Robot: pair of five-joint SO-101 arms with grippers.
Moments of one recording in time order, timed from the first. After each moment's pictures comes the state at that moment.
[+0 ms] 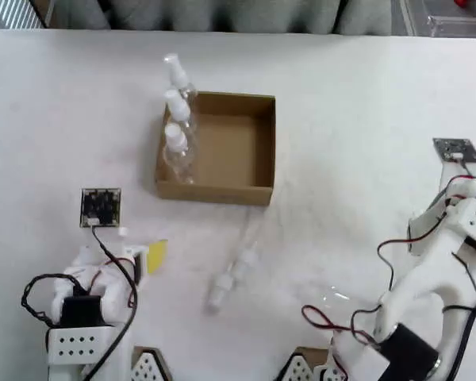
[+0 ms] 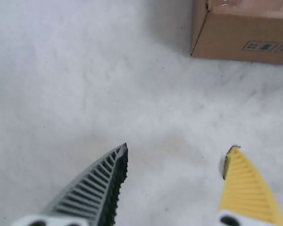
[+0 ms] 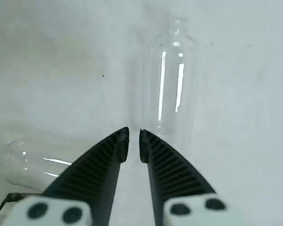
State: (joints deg) left arm -9.3 -88.1 92.7 58.9 1.1; right arm 36.0 -17.7 25.3 82.2 38.9
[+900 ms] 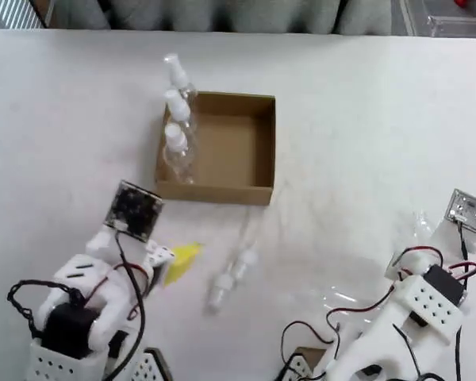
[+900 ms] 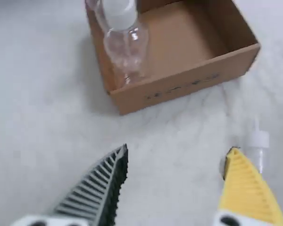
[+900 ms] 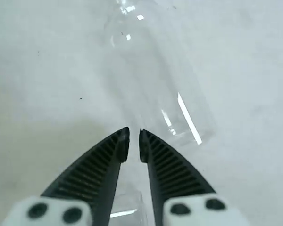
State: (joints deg) left arm 12.2 -88.4 68.0 72.8 -5.8; right arm 39.7 -49.0 66.5 54.0 14.1
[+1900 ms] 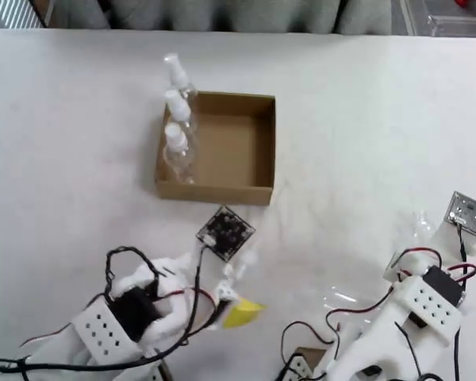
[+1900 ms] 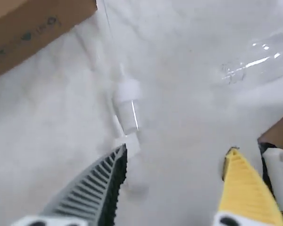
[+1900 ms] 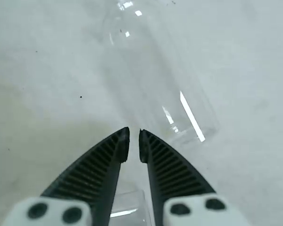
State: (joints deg) left arm 44.0 -67.7 73.1 62.2 11.2; right arm 39.6 -49.1 67.5 53.8 13.5
